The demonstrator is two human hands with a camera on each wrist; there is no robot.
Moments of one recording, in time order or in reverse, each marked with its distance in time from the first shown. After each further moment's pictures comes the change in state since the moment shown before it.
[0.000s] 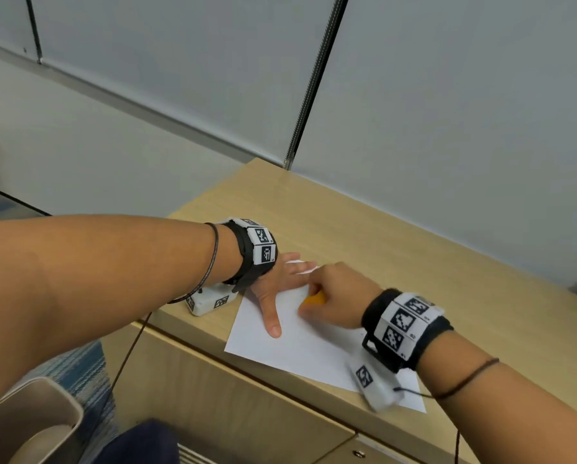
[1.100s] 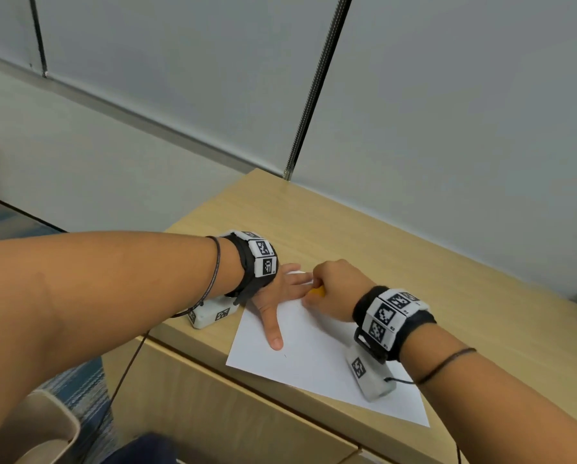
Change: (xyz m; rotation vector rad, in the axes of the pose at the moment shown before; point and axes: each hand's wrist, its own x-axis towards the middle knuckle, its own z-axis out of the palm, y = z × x) left_hand -0.005 0.003 -0.002 0.010 0.005 0.002; right_hand 0.026 0.009 -0.003 -0.006 0.050 0.070
